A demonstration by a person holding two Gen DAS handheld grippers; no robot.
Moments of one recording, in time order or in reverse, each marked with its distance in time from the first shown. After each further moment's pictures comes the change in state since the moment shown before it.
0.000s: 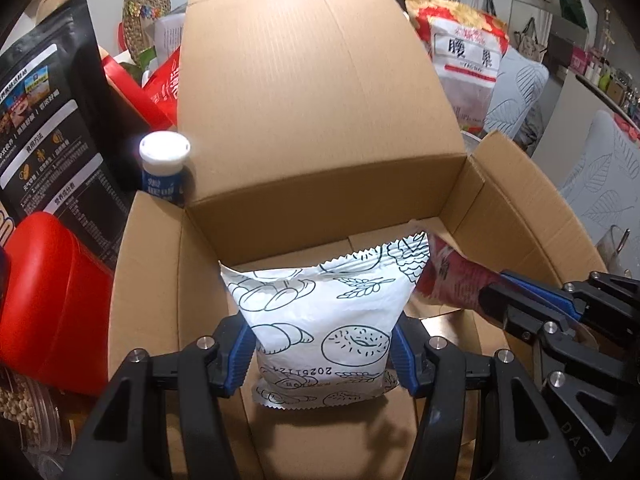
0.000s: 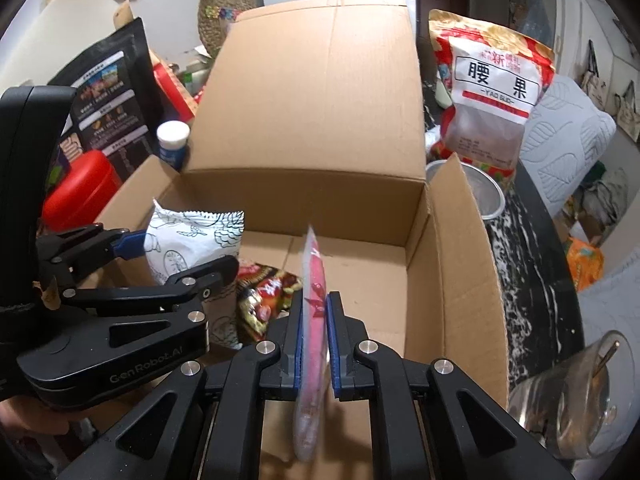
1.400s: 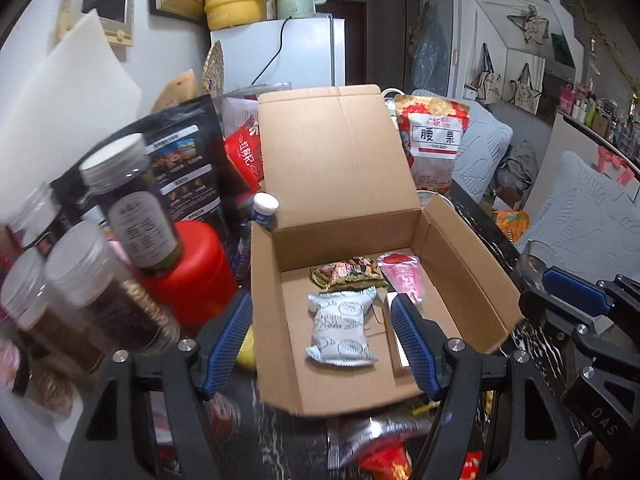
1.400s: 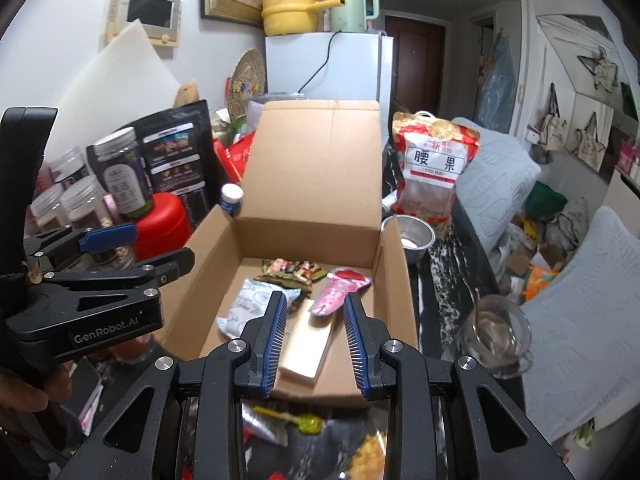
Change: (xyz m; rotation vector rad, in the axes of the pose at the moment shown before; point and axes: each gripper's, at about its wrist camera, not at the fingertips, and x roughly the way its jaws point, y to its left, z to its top) left arm -0.177 0.013 -0.056 -0.032 -0.225 0.029; right arm -0.169 0.049 -0.042 -0.019 -0.210 -0.099
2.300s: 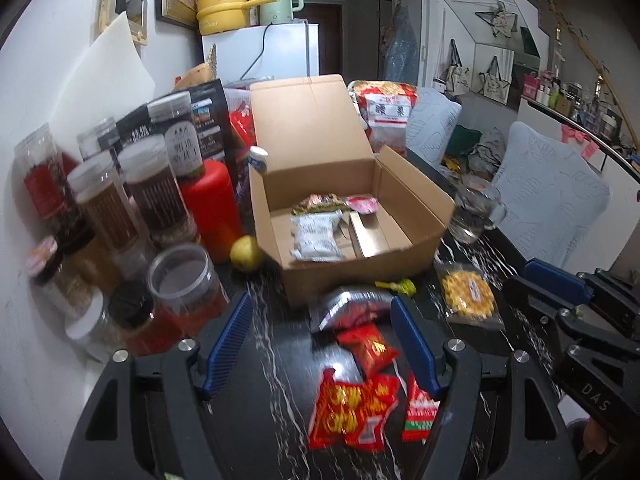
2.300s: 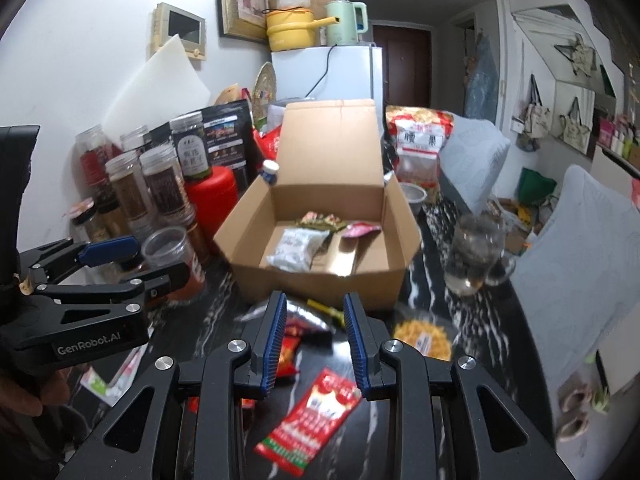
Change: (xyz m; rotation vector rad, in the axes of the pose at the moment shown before) left arm -0.109 -0.003 -0.113 0.042 0.000 -0.075; right arm -0.099 0.042 -0.106 0.072 -0.032 0.015
